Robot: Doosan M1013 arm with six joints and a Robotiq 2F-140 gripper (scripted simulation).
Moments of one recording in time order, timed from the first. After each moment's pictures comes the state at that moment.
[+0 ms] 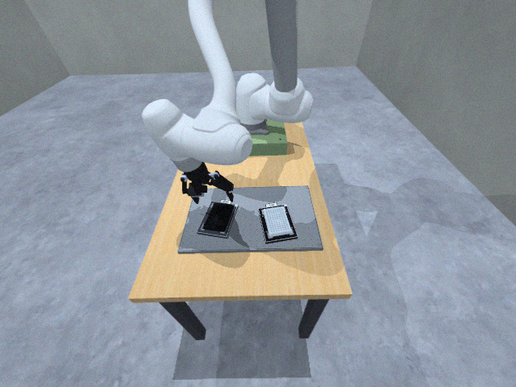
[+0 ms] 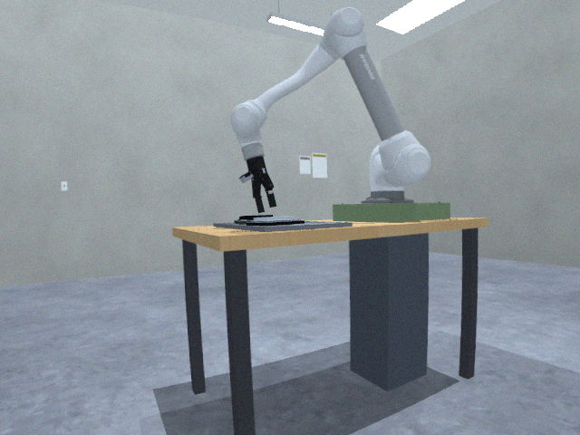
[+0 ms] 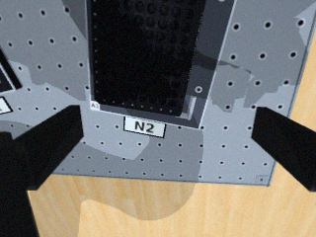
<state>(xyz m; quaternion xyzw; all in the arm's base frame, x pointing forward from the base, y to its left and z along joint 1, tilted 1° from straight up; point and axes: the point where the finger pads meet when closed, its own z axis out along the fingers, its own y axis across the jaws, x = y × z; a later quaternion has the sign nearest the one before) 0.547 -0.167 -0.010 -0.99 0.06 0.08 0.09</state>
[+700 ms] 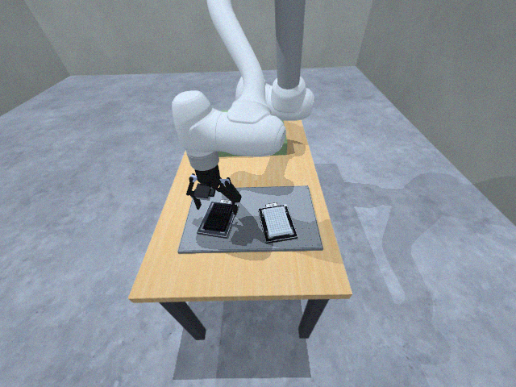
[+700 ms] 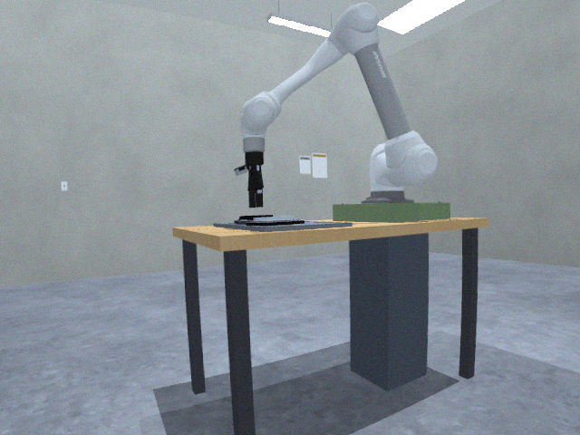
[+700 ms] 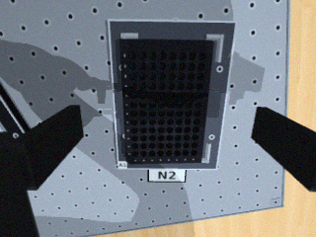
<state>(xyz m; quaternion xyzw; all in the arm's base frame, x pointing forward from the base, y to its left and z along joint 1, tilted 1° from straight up) 0.606 -0.149 0.001 -0.99 0.12 0.00 0.01</state>
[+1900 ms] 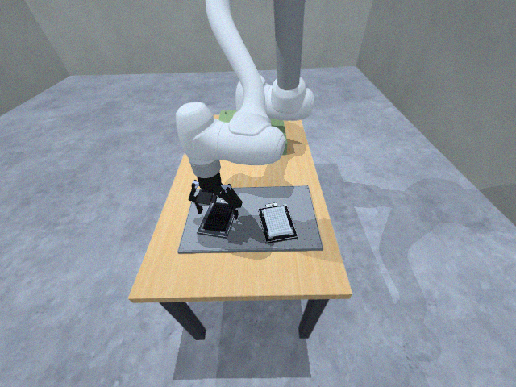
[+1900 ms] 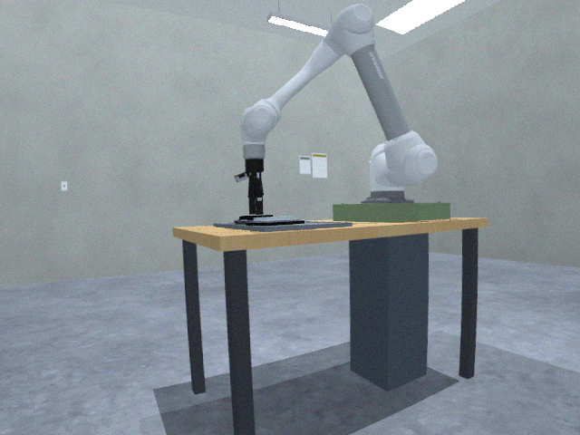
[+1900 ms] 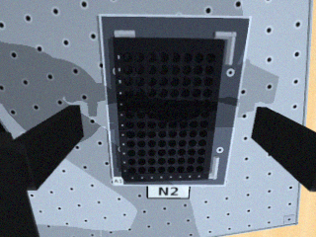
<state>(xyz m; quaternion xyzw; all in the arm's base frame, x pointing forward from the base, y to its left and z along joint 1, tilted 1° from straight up) 0.607 -0.148 -0.027 -0.99 0.12 0.00 0.01</state>
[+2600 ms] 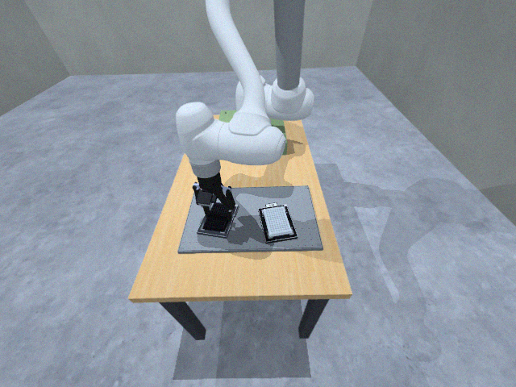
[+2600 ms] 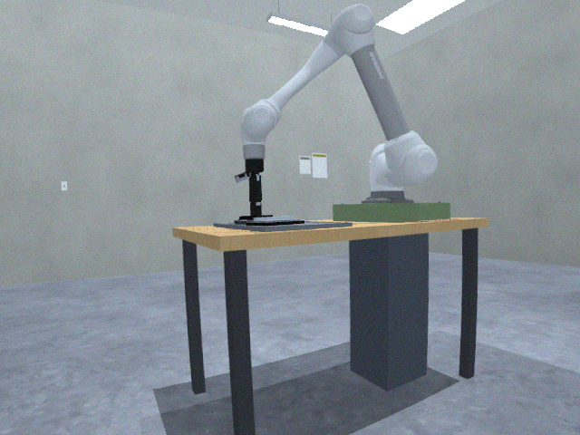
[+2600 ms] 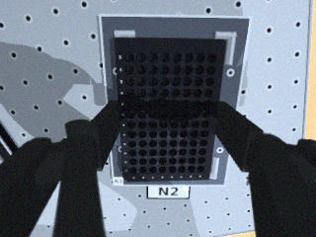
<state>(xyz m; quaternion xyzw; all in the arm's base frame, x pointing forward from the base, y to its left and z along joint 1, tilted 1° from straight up) 0.607 -0.148 -0.027 -0.99 0.12 0.00 0.01</state>
